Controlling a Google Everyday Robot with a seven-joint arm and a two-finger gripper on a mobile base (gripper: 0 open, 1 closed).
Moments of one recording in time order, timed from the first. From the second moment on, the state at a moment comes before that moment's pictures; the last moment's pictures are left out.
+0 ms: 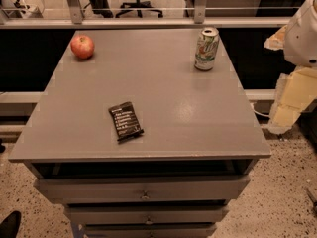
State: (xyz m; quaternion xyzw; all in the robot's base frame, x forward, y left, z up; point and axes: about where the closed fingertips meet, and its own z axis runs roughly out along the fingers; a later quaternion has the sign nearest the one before) arm 0.438 -0.217 0.977 -0.60 0.78 -0.03 0.16
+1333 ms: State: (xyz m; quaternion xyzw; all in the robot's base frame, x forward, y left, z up) arm 0.522 -0.242 0.935 -0.55 0.78 0.01 0.30
